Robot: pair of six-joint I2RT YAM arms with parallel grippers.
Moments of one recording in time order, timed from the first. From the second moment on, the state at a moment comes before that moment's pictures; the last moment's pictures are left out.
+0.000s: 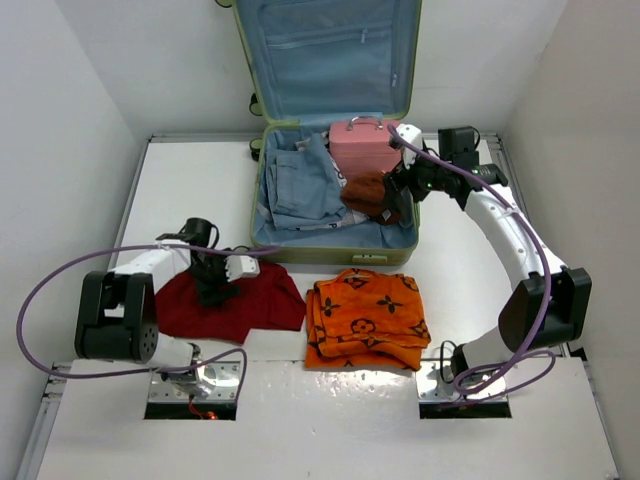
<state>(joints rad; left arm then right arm) -0.03 1.45 0.70 -0.69 0.26 1.24 0.17 1.52 1.33 -0.56 -0.51 -0.49</state>
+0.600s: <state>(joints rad) -0.02 1.33 0.98 -0.96 0.46 1.22 0.15 1.44 1.28 -0.56 -0.49 -0.50</state>
